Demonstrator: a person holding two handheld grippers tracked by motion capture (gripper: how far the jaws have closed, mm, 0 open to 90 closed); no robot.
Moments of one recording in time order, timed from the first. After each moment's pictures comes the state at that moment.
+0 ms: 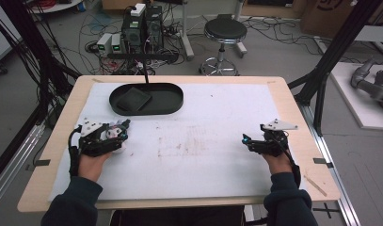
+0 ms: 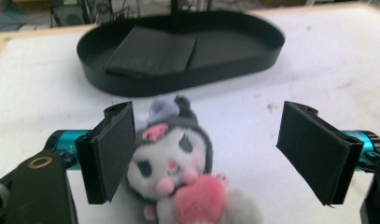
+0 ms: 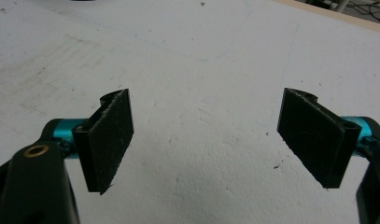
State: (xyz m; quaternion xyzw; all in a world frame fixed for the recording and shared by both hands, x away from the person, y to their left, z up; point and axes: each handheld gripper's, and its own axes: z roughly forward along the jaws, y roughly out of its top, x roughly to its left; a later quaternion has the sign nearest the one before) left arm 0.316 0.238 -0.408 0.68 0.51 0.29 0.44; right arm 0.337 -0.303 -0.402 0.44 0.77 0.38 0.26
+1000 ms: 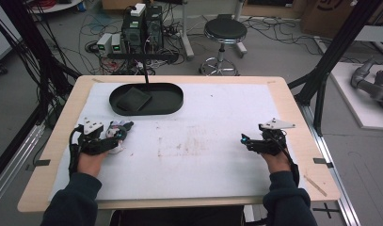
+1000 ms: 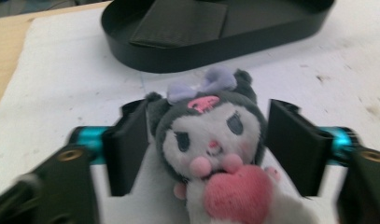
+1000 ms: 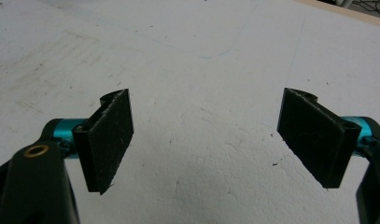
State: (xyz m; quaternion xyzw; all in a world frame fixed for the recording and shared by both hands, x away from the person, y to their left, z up) left arm 0.332 0.248 -0.423 0.69 0.53 0.31 0.39; right arm 0.343 -0.301 -0.405 0.44 0.77 0.38 0.25
